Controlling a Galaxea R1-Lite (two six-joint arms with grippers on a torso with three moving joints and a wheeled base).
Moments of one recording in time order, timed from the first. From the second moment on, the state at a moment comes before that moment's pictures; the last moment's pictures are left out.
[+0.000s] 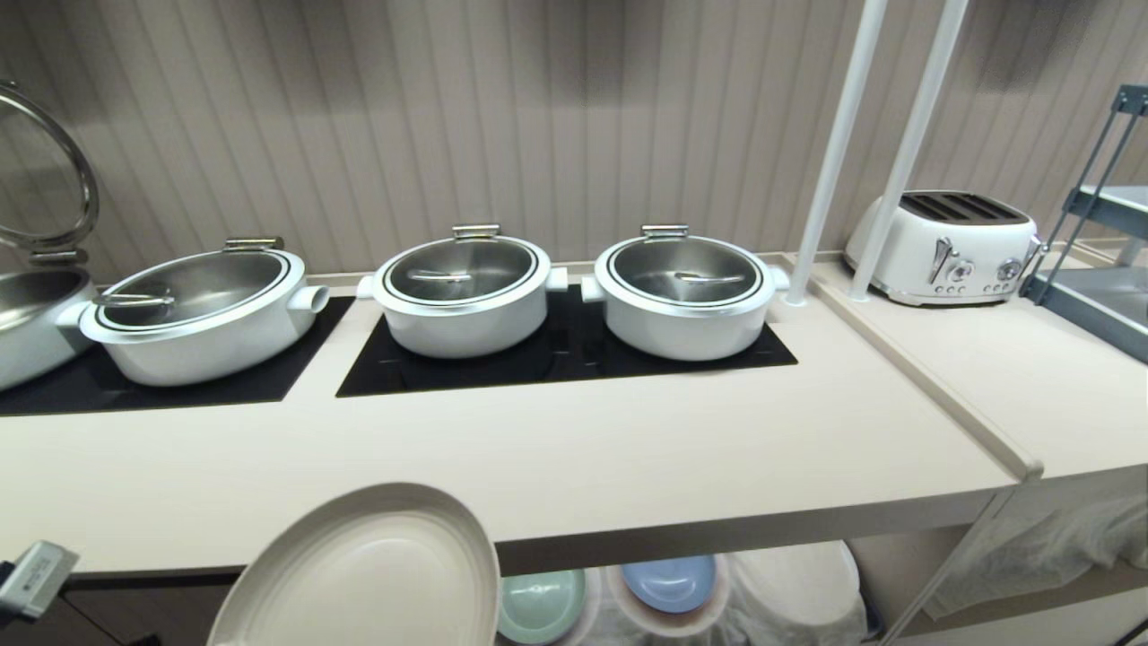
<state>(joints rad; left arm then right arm) -0.26 0.90 -0.25 0.07 -0.04 -0.77 0.00 0.00 0.00 0.00 0.00 0.00</state>
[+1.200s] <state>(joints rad) -0.24 1.63 -0.67 -0.08 0.02 -0.80 0.00 0.00 0.00 0.00 0.00 0.00</state>
